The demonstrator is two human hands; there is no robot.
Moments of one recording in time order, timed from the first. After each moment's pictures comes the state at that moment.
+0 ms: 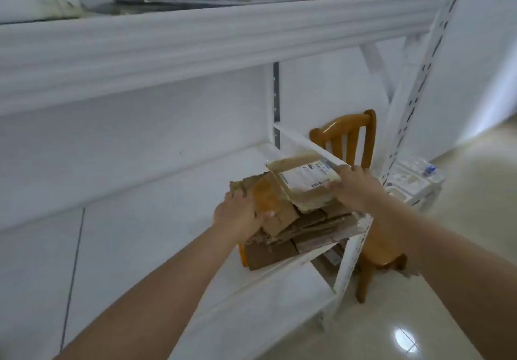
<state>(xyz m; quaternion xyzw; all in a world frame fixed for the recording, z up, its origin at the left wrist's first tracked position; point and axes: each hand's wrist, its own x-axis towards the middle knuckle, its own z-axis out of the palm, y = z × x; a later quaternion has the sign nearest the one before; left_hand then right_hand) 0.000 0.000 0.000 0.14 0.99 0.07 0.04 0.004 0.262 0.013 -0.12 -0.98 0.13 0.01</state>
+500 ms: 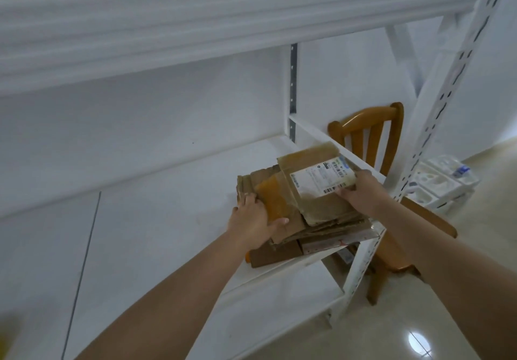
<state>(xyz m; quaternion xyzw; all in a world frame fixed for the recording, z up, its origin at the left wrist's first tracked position) 0.000 0.018 -0.033 0.11 0.99 0.10 0.06 -0.011 0.270 -0.010 -0.14 -0.93 0.35 -0.01</state>
